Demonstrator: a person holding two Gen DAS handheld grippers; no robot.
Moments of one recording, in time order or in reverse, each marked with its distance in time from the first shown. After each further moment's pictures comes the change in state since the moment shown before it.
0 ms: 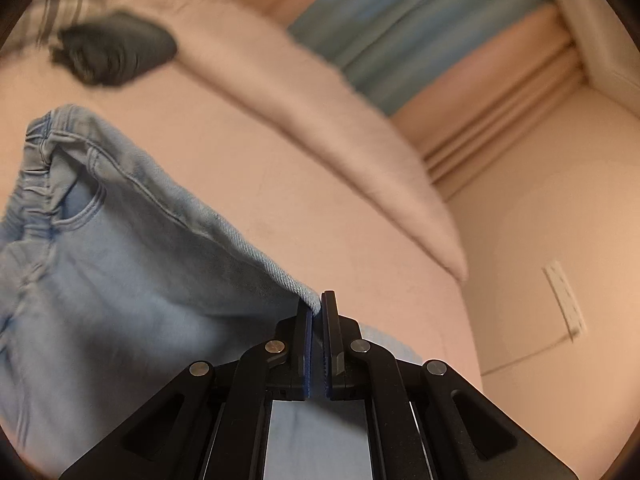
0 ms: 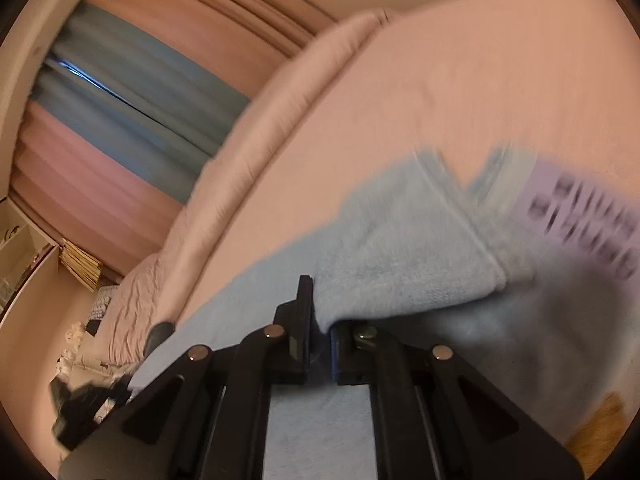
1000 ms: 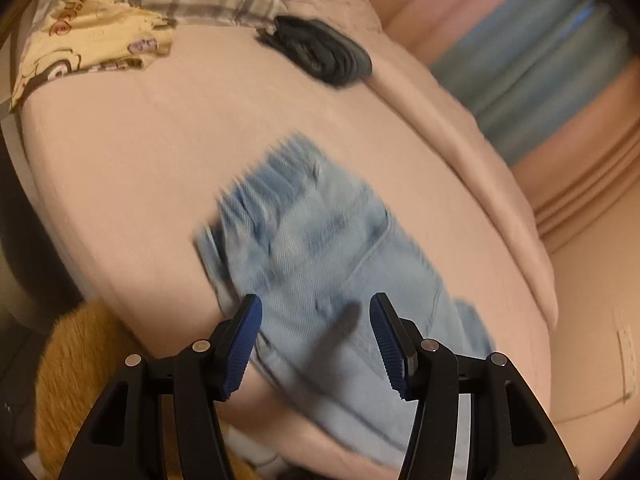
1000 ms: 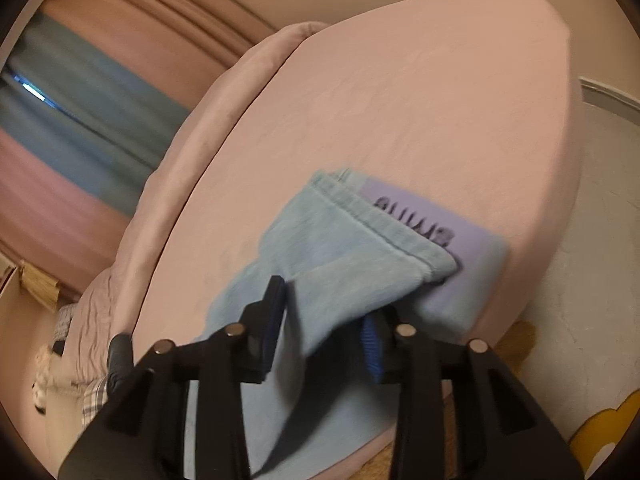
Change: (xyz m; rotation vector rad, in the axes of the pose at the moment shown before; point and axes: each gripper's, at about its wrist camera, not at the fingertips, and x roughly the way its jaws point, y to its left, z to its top) left arm -0.113 0.151 -0.055 -0.249 -0.109 0.385; right arm -0.040 -0.052 0.011 0.065 0.022 -0.241
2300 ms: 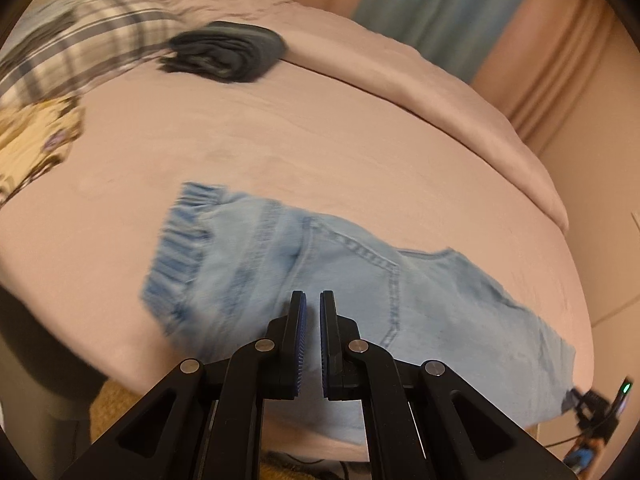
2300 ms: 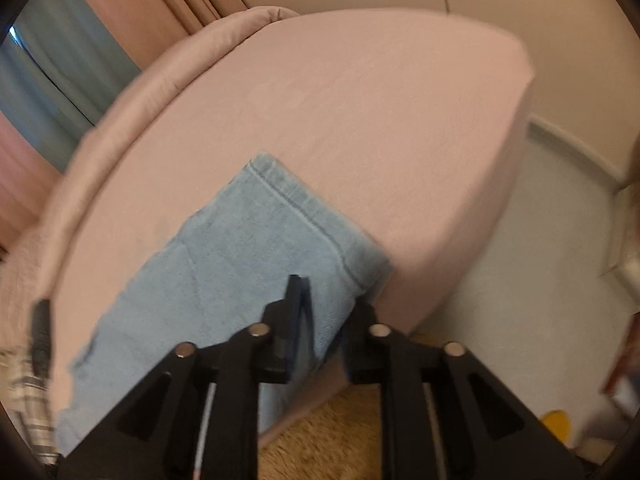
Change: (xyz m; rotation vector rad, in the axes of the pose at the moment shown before) left arm 0.036 -0.070 0.005 0.394 0.135 0.017; right arm -0.011 -0.009 0.019 -0.209 0.035 -0.331
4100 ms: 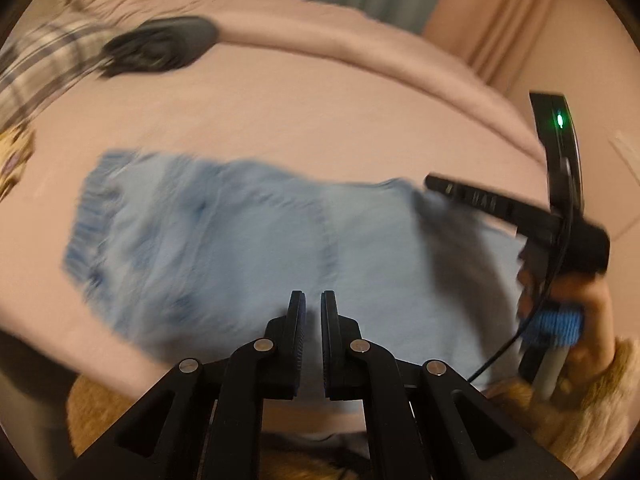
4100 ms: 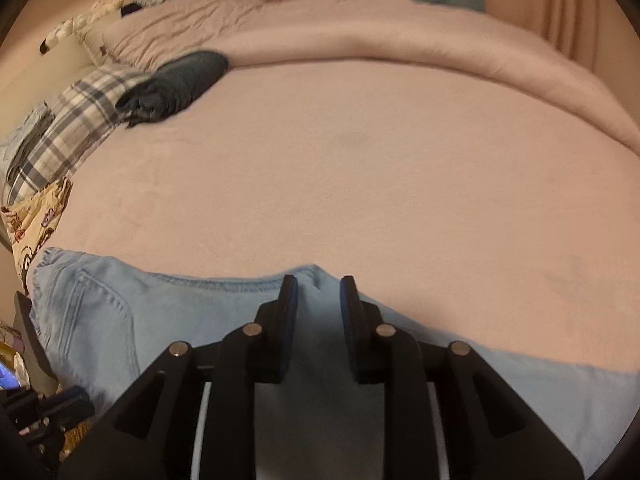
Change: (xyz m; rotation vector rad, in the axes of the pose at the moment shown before) left arm 0.000 -0.046 -0.046 0.188 0.075 -0.079; right arm 0.035 0.342 -0.132 -0.935 0.133 0.458
